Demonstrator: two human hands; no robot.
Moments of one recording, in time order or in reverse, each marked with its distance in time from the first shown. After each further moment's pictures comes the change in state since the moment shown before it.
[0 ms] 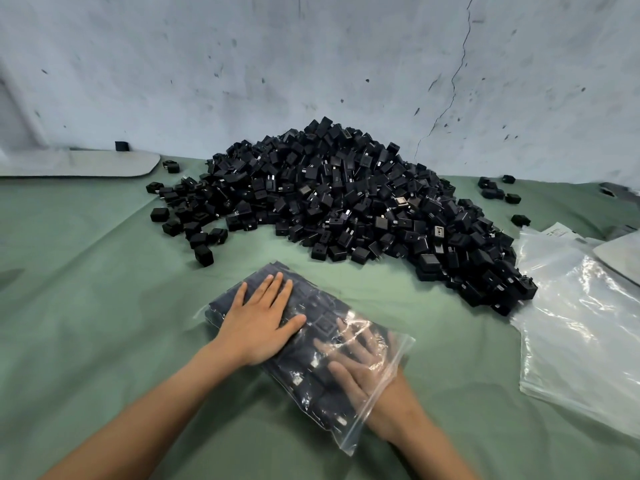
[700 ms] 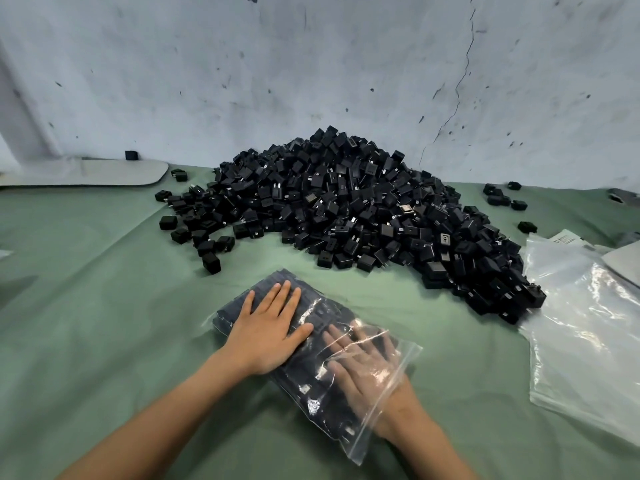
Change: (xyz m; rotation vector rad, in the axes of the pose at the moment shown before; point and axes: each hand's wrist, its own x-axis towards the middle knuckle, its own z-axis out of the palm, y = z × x) left_hand -0.003 0.002 -0.004 0.008 -0.043 0.011; right_hand 0.022 -0.004 0.005 -0.078 -0.081 0.019
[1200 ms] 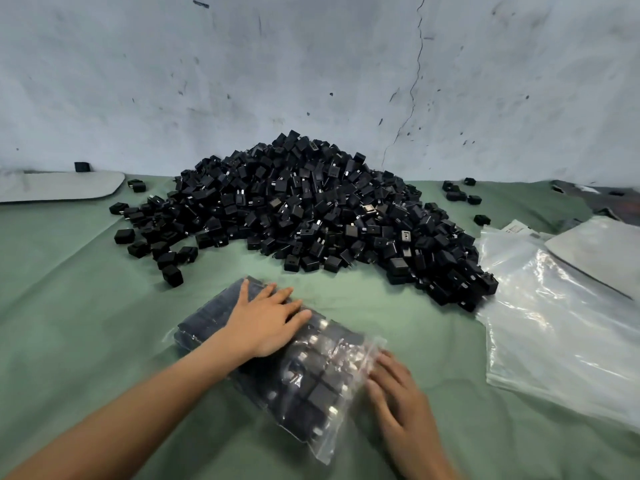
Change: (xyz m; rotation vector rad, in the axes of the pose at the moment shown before) left_hand 0.029 0.038 -0.029 0.078 -0.057 0.126; right_hand -0.073 0.023 -0.006 0.587 0.528 0.211
